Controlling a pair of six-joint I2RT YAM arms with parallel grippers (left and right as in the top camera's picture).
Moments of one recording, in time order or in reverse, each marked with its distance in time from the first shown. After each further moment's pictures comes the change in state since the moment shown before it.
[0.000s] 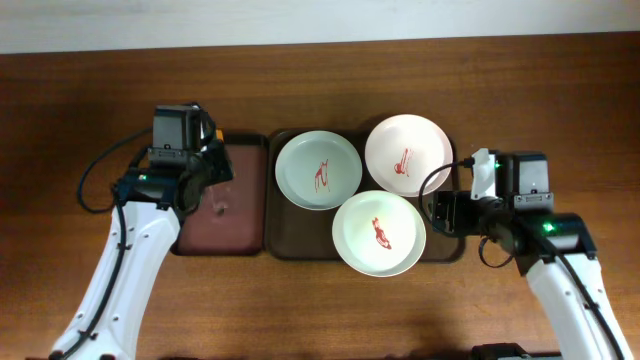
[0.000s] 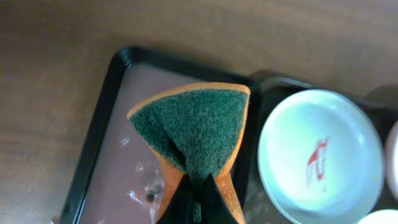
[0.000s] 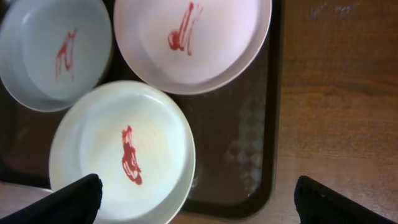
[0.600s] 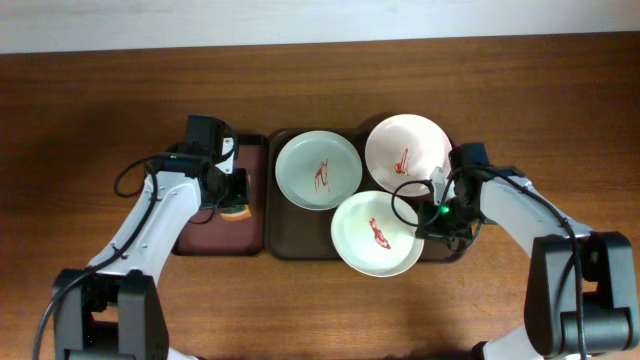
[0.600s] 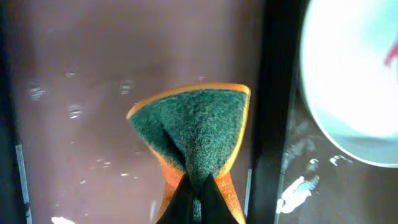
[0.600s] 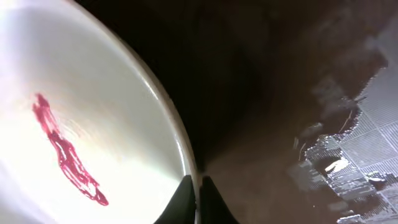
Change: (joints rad) left arm -0.013 0.245 -0.017 -0.091 0.135 0.190; right arm 0.000 0.591 0.017 0.044 -0.207 0.000
